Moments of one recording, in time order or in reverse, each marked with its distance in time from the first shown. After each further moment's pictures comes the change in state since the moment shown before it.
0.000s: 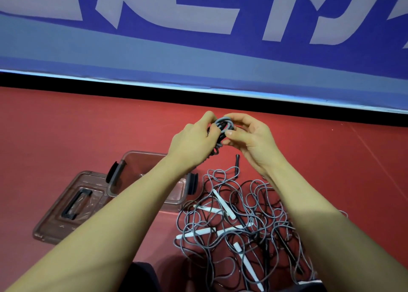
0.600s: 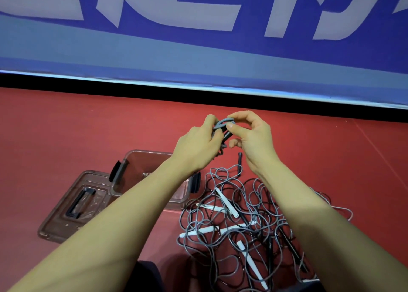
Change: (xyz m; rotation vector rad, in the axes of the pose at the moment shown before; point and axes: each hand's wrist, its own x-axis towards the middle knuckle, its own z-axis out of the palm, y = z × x) left_hand -0.006 0.001 0.005 -0.010 -0.067 -0.018; right_hand 0.002 0.007 0.011 -0.135 0.212 -0.068
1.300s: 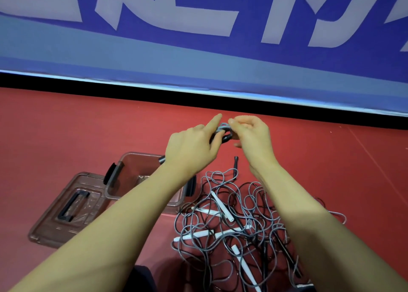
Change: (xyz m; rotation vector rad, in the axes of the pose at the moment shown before) left_hand 0.010 -0.015 0.012 0.451 0.366 0.253; right_hand 0.007 -0.003 -0.004 -0.291 0.158 0.032
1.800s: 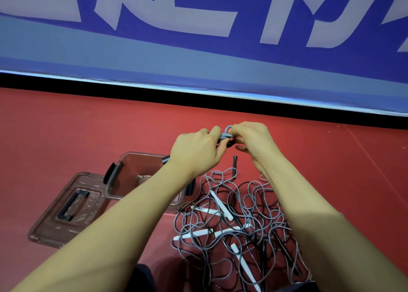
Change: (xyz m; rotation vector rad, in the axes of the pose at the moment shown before) left_hand -0.003 0.007 0.005 0.060 -0.047 0.137; right_hand 0.002 -0.010 -0.009 -0.094 -0.137 0.150
